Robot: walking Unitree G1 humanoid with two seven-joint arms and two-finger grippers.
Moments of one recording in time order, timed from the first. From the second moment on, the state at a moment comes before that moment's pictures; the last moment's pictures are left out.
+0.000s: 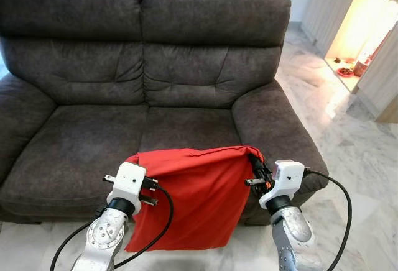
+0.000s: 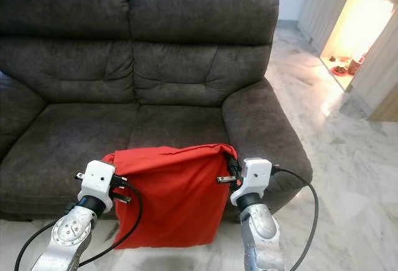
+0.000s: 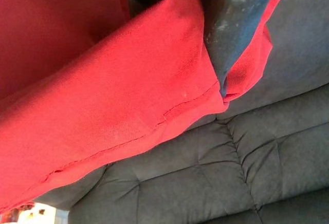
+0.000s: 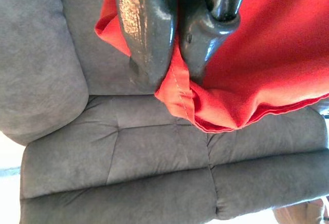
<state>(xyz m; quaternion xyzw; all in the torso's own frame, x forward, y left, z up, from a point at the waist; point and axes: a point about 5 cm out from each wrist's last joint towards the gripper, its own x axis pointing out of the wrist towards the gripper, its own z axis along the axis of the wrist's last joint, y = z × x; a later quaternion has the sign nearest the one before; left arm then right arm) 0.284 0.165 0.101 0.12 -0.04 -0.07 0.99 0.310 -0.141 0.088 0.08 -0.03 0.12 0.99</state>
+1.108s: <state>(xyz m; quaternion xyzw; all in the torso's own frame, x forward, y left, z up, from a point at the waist) 0.286 0.173 0.105 0.13 -0.04 -0.06 0.99 0.318 -0.134 0.097 0.08 -0.04 0.12 0.99</state>
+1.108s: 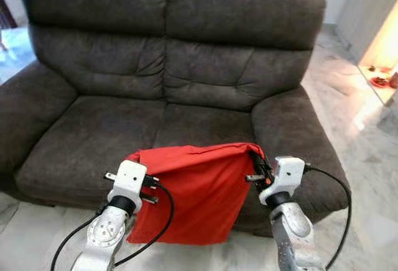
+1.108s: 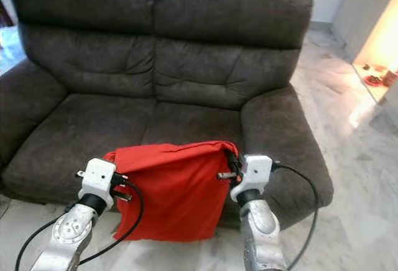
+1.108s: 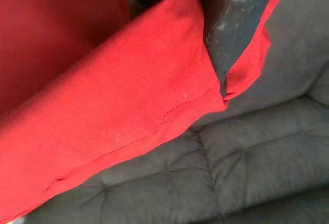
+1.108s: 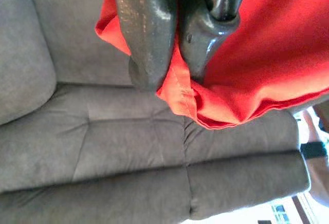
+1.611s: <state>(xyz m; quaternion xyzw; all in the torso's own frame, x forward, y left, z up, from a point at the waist) 0.305 0.185 0.146 0.14 -0.10 -0.05 0.98 0.337 -0.123 0.149 0.08 -0.13 0.13 0.98</state>
